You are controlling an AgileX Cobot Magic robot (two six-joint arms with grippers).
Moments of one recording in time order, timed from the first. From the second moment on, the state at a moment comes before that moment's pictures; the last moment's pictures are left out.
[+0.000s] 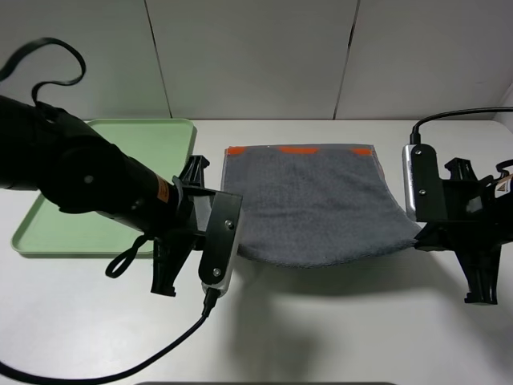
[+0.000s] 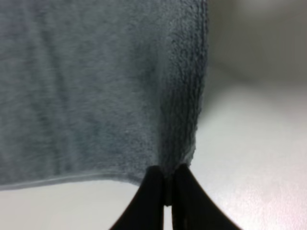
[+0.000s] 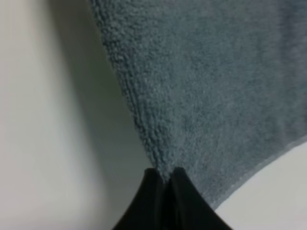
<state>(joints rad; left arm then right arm) -0.81 1.64 -0.74 -0.01 0.12 1.07 0.24 1.27 -0.49 0.13 0.45 -1.27</state>
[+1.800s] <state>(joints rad) -1.04 1.38 -0.77 0.76 0.46 0.10 0.25 0.83 -0.49 0.12 0.72 -1.16</state>
